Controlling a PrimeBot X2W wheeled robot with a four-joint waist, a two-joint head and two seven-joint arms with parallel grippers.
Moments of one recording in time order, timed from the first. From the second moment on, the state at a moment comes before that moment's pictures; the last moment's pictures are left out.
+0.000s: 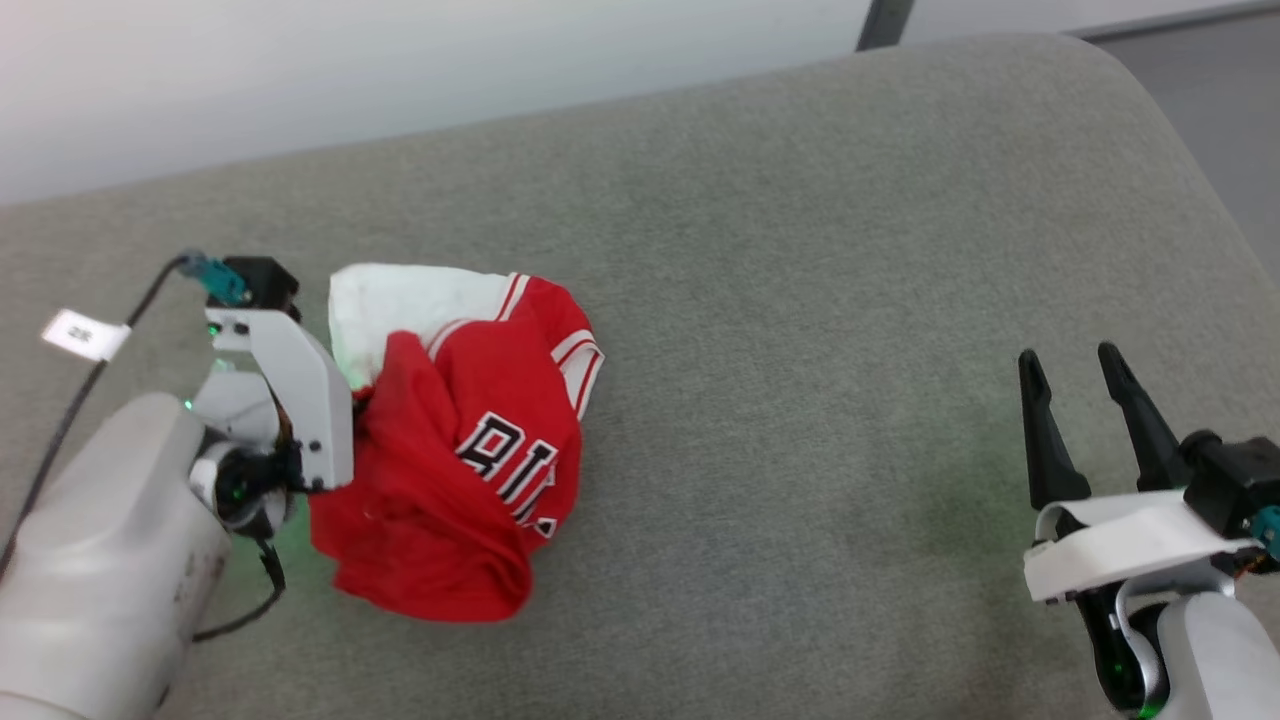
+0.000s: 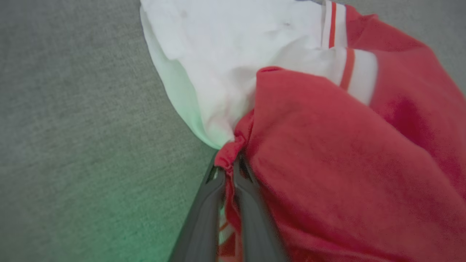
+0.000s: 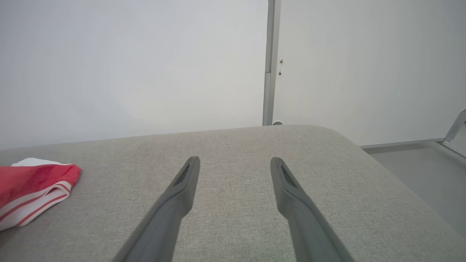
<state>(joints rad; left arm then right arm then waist) -0.87 0.51 -0.68 0.84 -0.99 -0.13 0.54 -0.29 -0.14 0.04 0.27 0.25 0.13 -0.26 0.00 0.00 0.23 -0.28</state>
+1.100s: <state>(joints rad) -0.59 0.78 -0.67 0.21 -1.05 0.10 0.73 -0.23 -0.15 0.05 0.25 0.25 0.13 -0.24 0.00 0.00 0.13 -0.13</state>
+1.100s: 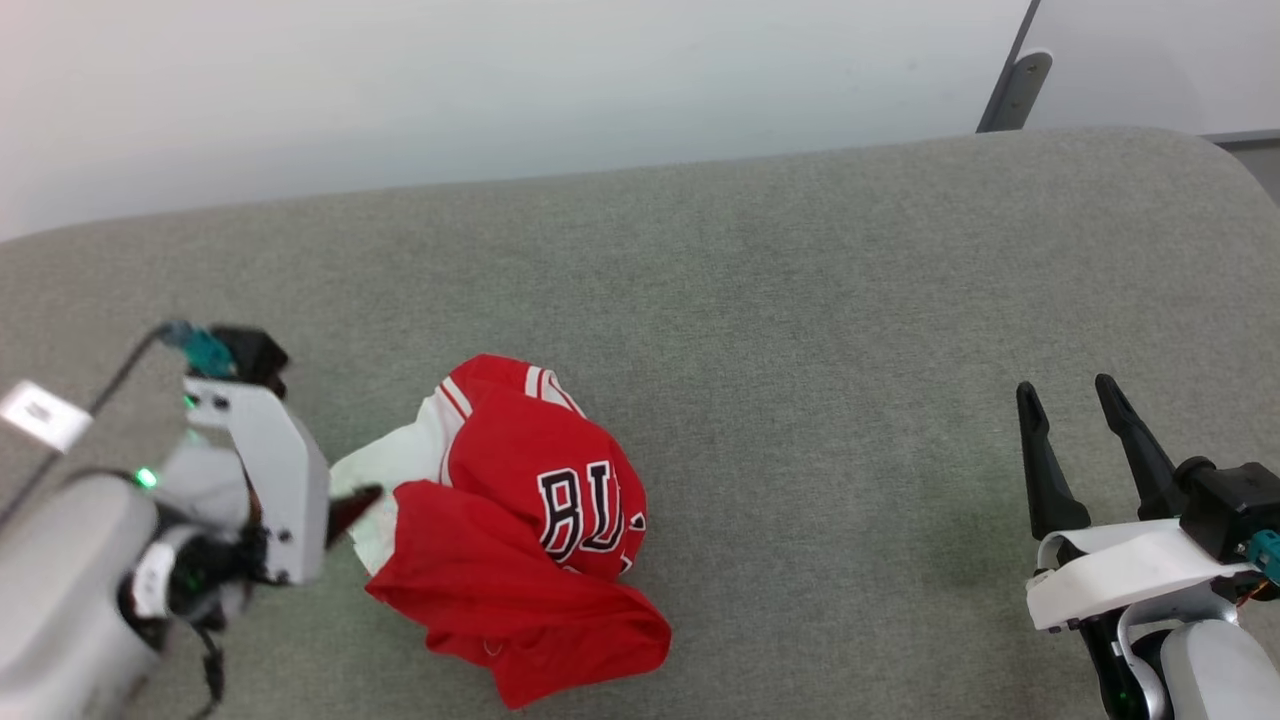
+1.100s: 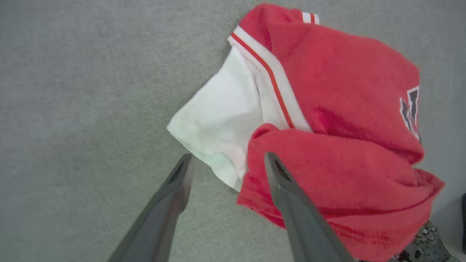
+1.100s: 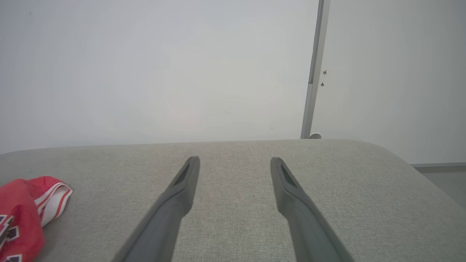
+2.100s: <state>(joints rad) -0.78 0.63 -0.70 0.77 -1.01 -0.05 0.66 -0.27 -0.16 0.04 0.25 0.24 0.13 -0.25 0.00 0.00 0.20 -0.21</state>
